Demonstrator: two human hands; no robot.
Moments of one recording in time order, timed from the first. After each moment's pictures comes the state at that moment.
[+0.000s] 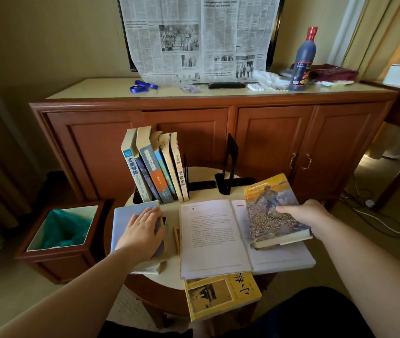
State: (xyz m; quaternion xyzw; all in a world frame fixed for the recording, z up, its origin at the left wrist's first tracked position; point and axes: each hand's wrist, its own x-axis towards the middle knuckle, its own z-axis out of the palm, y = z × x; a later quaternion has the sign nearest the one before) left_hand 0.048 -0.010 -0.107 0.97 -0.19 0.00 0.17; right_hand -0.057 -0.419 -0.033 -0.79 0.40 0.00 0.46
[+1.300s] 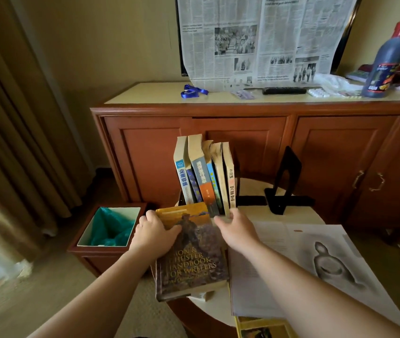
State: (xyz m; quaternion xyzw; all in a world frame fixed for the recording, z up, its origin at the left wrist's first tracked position) left_hand 0.080 0.052 -0.060 0.96 0.09 -0.05 0.26; right_hand 0.075 -0.172 -0.076 -0.89 0.14 0.03 0.43
